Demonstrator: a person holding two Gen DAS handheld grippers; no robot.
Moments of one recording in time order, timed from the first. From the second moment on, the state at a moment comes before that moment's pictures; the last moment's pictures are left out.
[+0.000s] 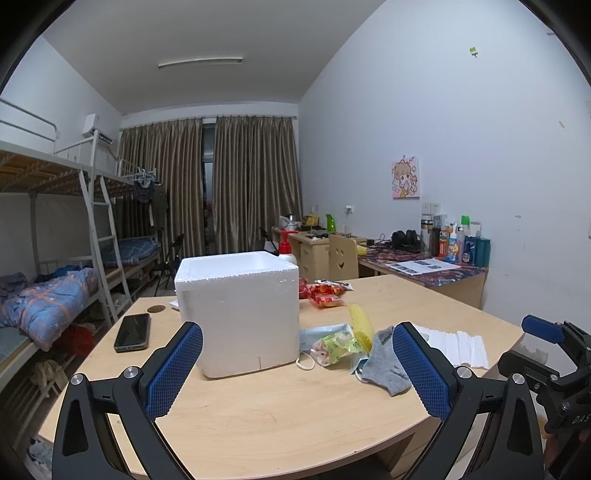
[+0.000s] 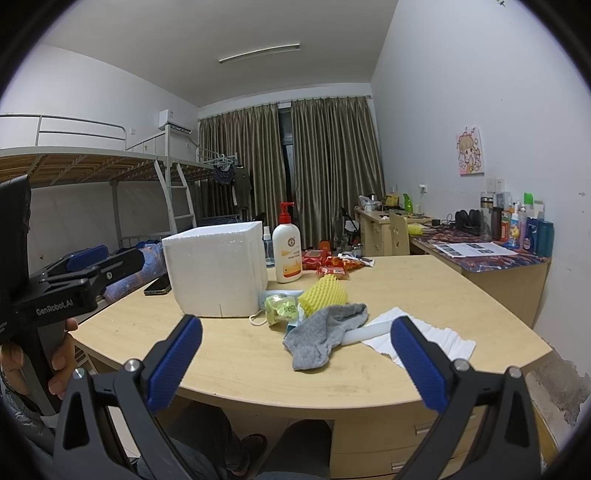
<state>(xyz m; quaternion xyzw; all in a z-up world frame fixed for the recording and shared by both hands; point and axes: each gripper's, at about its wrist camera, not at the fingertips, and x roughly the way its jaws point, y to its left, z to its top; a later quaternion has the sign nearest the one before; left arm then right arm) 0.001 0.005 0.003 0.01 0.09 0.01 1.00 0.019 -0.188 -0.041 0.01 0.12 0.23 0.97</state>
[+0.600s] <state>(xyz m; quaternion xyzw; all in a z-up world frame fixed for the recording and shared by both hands) -0.001 0.006 0.001 0.01 0.09 0.01 1.00 0.020 -0.188 -0.040 0.01 0.12 0.23 0.97</state>
